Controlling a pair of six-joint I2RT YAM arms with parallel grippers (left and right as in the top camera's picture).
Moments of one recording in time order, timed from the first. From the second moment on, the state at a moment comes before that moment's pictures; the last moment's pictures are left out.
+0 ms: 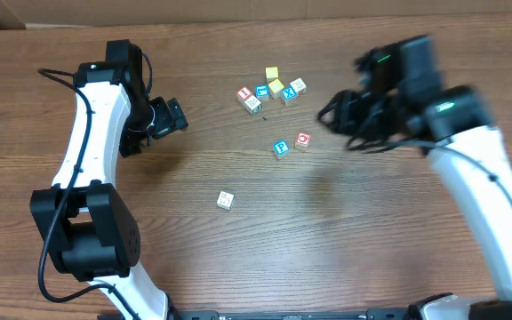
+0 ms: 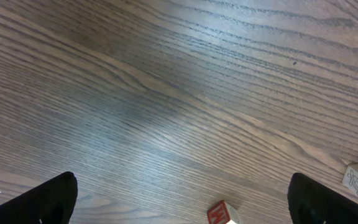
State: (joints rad) left arm 0.07 1.92 1.65 -1.23 0.06 -0.41; right arm 0.35 1.54 1.51 -0.97 -0.40 0.52
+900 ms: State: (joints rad) left arm 0.07 1.92 1.65 -1.23 0.06 -0.41; right arm 0.94 1.92 1.27 -0.38 0.06 1.03
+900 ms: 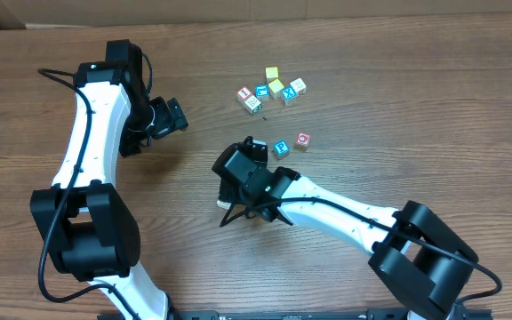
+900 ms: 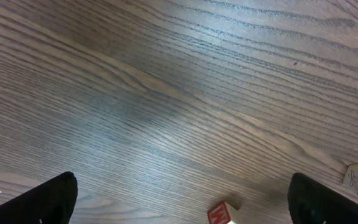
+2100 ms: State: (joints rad) left arm 0.07 1.92 1.65 -1.23 0.06 -0.41; right arm 0.96 1.90 1.43 -0.83 0.04 0.83
